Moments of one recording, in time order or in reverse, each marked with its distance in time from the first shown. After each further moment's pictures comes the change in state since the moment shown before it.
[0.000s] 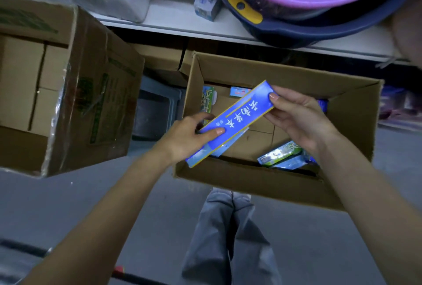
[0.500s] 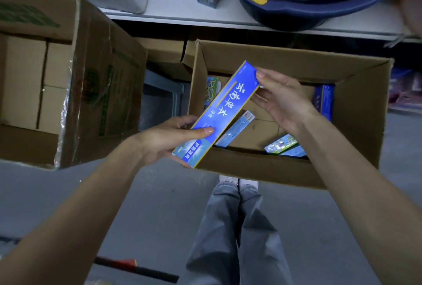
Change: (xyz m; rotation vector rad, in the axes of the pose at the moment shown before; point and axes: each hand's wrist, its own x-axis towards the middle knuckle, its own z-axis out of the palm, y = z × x) left_hand -0.028 -0.019 -0.029 -0.400 -0.301 -0.272; right_hand 0.012 0.020 0.041 0.035 0.033 -0.038
